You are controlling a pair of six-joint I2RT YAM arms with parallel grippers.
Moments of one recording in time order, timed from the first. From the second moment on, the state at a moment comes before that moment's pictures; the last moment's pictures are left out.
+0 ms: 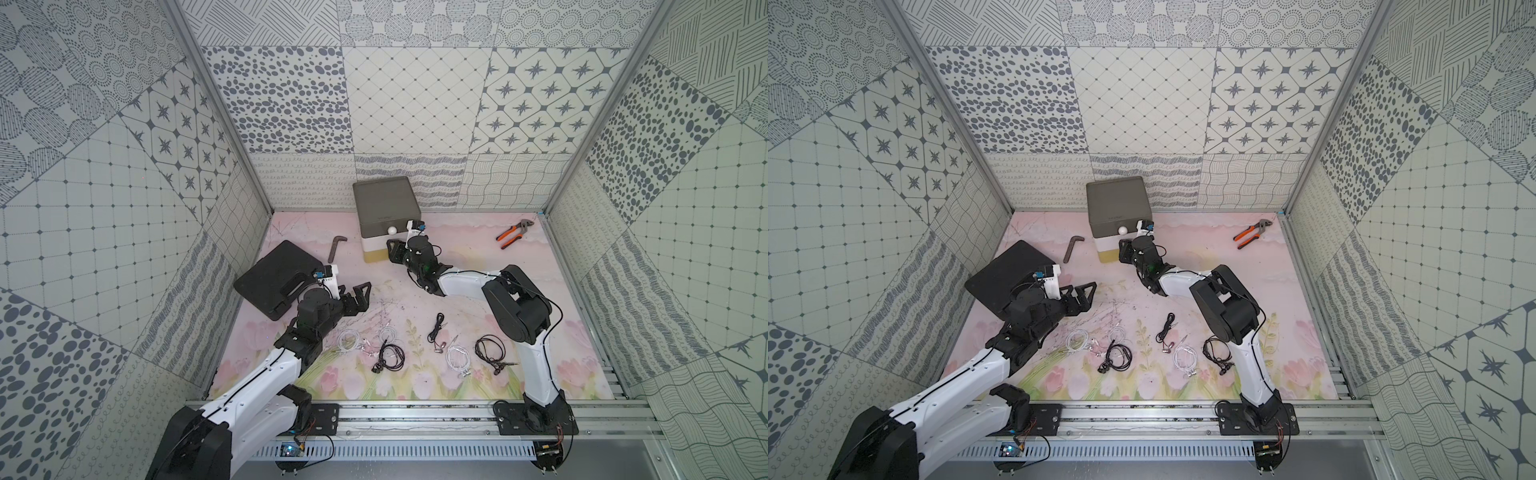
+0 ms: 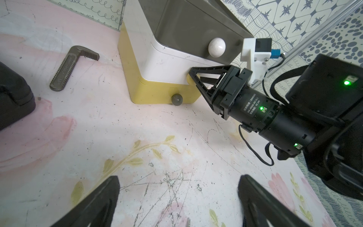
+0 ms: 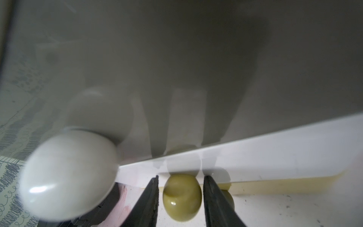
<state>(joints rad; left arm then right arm) -0.33 0.96 0.37 0.26 0.07 -0.50 0.70 2.14 1.37 0.48 0.14 0.69</state>
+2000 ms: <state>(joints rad) -0.33 0.88 0.33 0.26 0.02 -0.50 0.80 1.86 0.98 0.50 0.21 0.73</state>
